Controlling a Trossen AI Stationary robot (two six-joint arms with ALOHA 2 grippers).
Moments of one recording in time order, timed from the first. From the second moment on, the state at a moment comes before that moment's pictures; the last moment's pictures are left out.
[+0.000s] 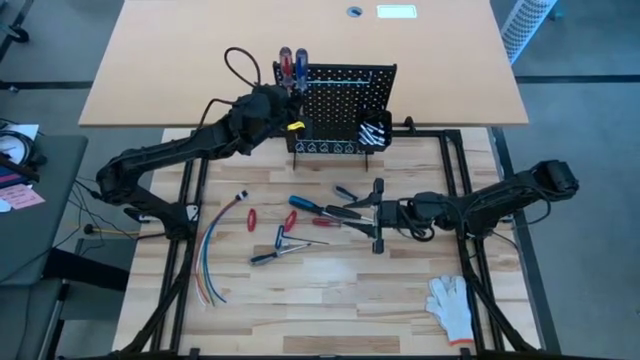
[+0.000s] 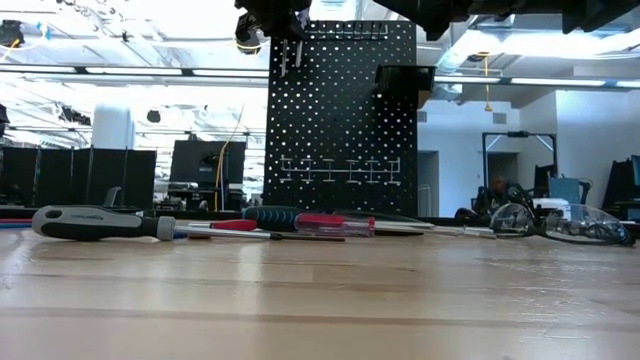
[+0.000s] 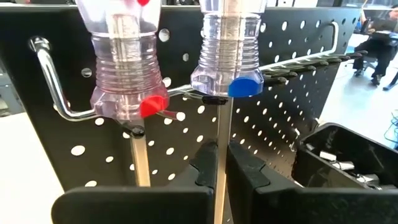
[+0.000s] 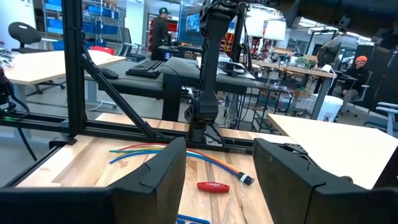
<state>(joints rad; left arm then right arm) 0.40 1.43 1.37 -0.06 -0.53 -0.13 0.18 1.26 0.61 0.72 0.23 -0.16</state>
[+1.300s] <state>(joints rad) 0.44 1.45 1.37 -0.14 -0.46 -0.14 0.19 1.26 0.61 0.71 0.24 -0.16</state>
